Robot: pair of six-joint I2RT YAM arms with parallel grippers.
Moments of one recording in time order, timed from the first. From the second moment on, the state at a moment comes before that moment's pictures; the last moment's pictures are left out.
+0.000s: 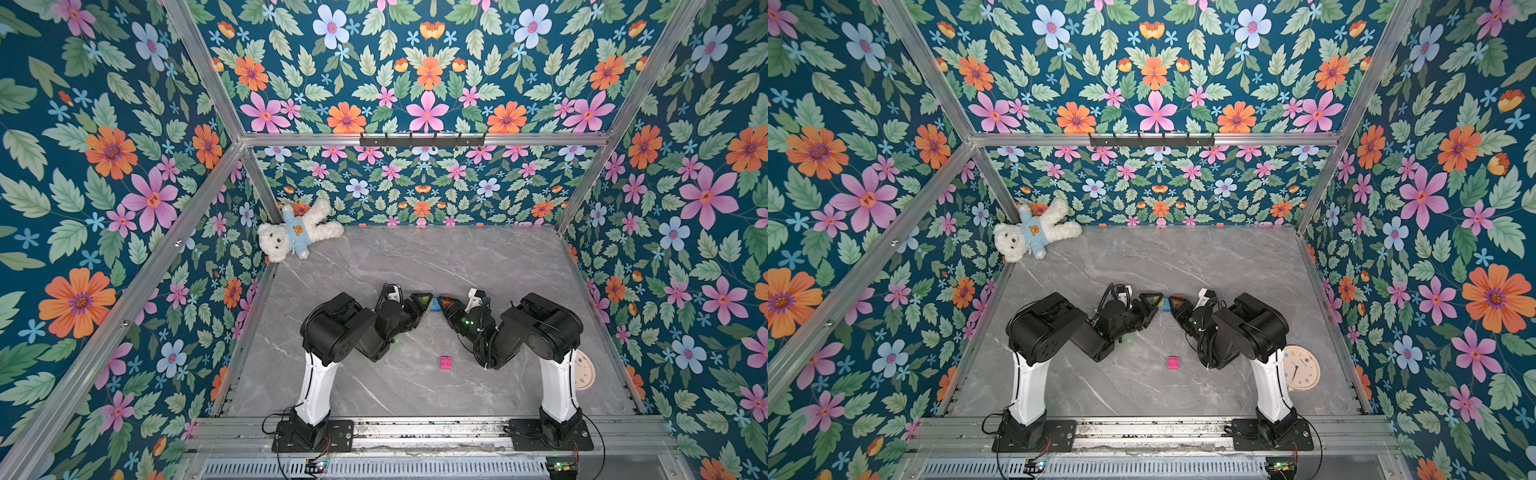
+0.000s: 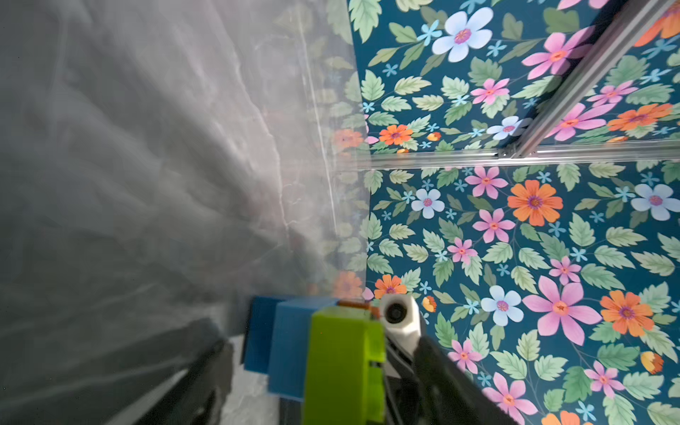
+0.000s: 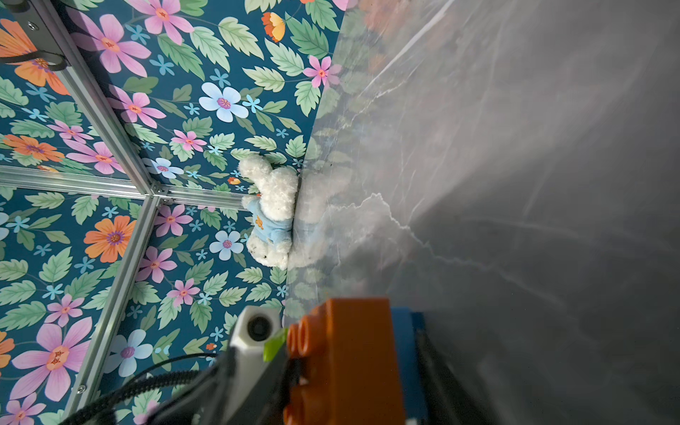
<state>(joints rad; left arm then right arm) -0.68 2.05 0.63 1.20 0.14 -1.40 0.59 2.03 0.51 1.27 0.02 1.30</state>
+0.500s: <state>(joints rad) -0.59 1.66 0.54 0.88 0.12 -1.12 0.58 1.61 0.77 0.25 0.00 1.26</state>
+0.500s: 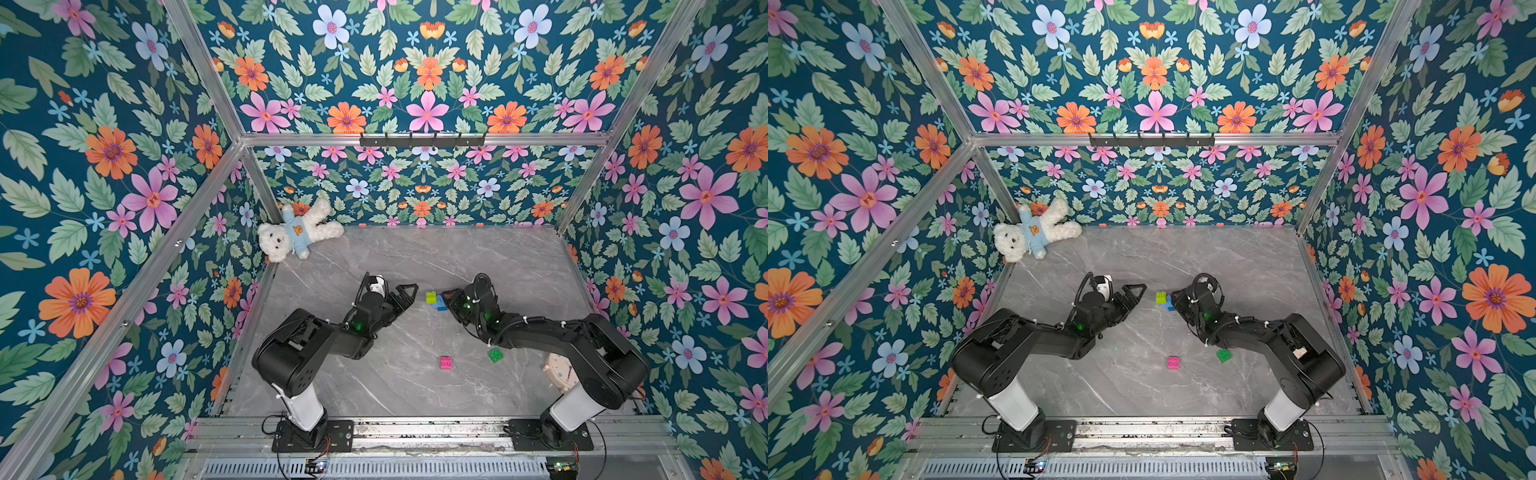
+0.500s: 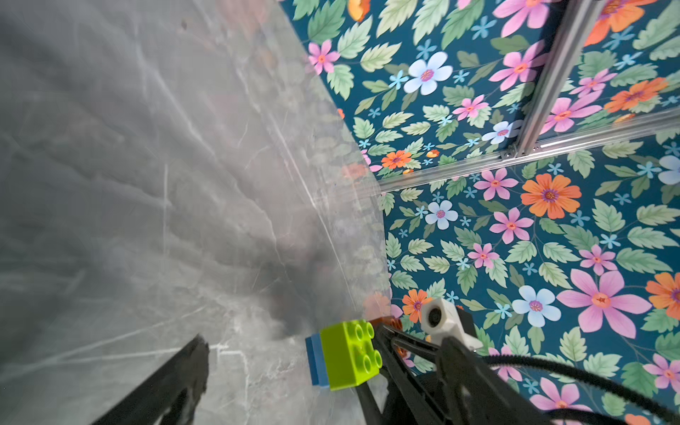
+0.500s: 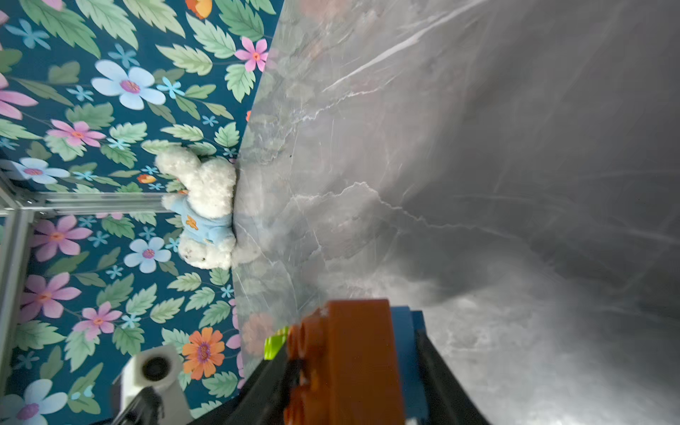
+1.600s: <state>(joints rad) -0.53 1.29 0.51 0.42 -0.01 -0.67 0.48 2.03 1.42 -0.80 -0.45 0.83</state>
